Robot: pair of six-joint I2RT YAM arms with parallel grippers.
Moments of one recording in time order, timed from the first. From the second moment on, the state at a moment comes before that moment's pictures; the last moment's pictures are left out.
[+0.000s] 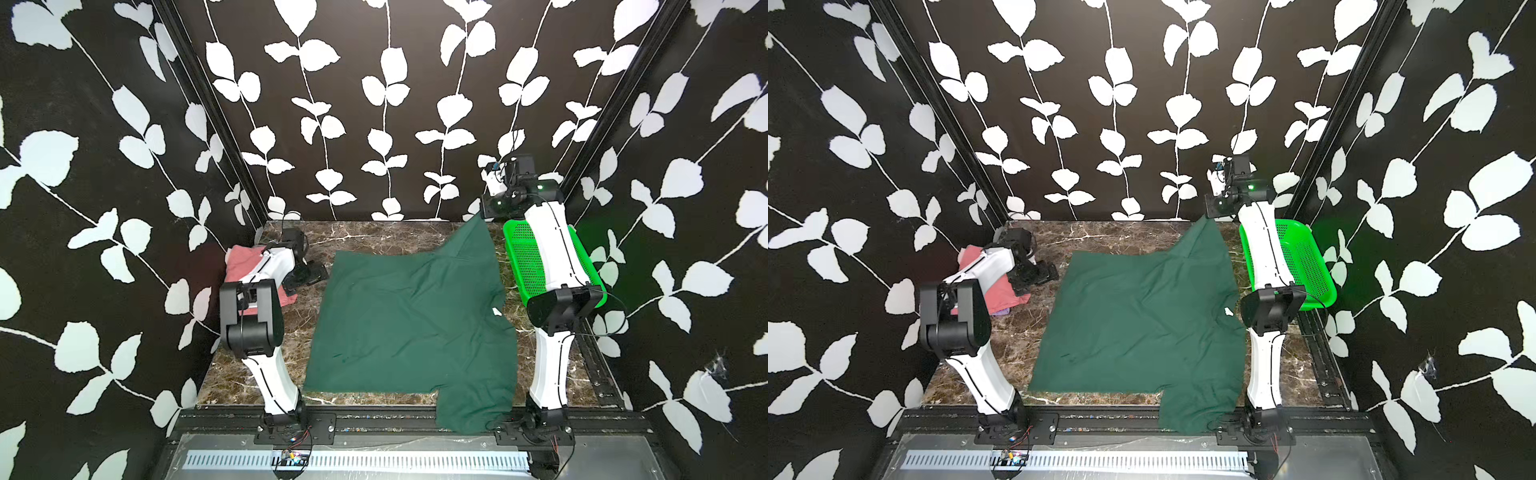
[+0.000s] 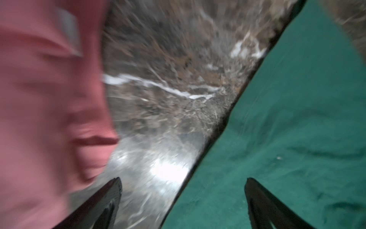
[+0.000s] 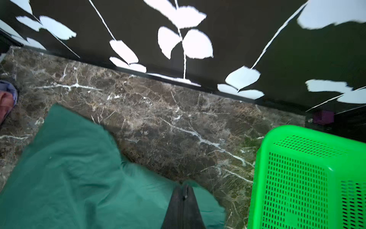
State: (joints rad) left arm 0.04 1.90 1.38 -0.79 0.12 -0.39; right arm 0.15 2.16 2.54 -1.22 -0.15 -0.08
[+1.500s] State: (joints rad) left arm 0.06 2.41 1.96 -0.76 0.74 -0.18; right arm 0.17 2.09 2.24 -1.20 -0.18 0.00
